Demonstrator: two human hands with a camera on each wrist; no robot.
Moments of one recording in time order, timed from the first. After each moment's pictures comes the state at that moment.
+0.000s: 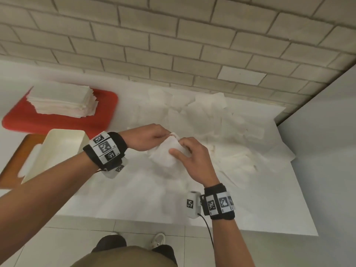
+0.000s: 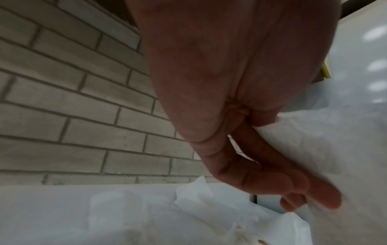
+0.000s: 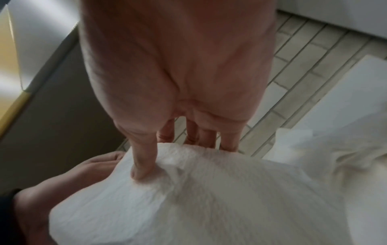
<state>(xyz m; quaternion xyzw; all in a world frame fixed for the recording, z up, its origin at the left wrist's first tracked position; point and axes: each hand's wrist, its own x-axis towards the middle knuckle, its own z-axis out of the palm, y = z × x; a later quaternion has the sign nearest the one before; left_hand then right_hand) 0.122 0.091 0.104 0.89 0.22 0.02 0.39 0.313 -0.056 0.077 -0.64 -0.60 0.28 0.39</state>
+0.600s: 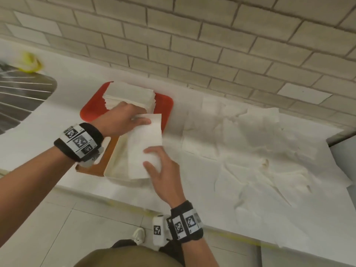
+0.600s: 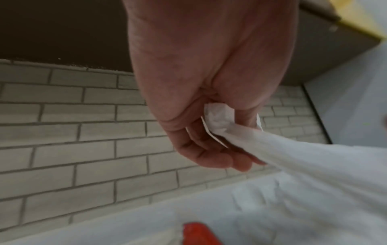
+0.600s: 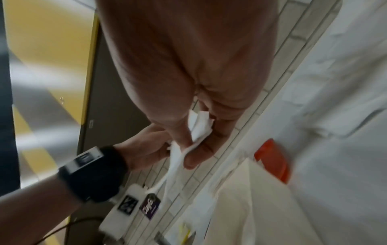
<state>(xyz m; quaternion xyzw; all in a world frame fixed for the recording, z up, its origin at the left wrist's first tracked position) -0.172 0.145 0.133 0.88 0.43 0.10 0.20 0.015 -0.035 0.075 -0.55 -0.59 0.39 0.44</state>
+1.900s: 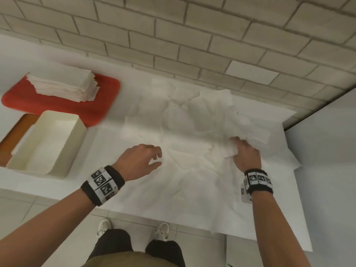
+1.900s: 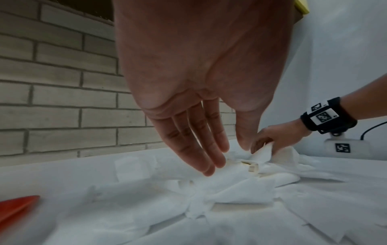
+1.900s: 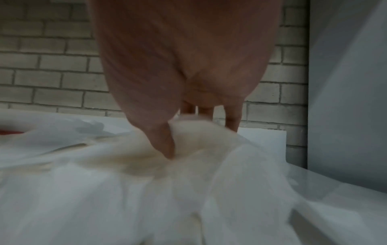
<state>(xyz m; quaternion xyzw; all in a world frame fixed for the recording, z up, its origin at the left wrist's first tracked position) 0.122 0.005 0.034 0.87 0.45 0.02 0.21 0.531 -0.043 -0.003 -0.82 -0.57 0.07 0.01</state>
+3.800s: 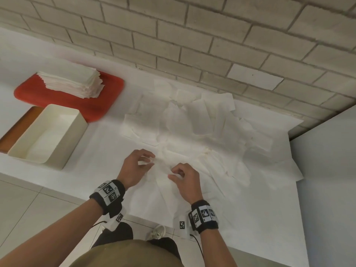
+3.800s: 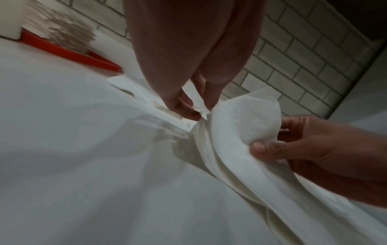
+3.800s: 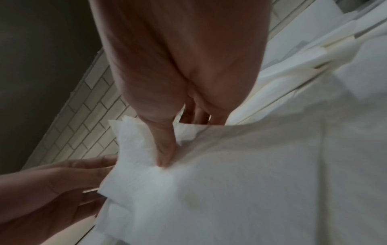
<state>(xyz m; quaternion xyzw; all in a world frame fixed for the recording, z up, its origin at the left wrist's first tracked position) 0.149 -0.032 -0.044 0.61 0.58 0.30 0.45 0.377 -0.086 -0.064 -0.65 -0.56 0.38 0.34</state>
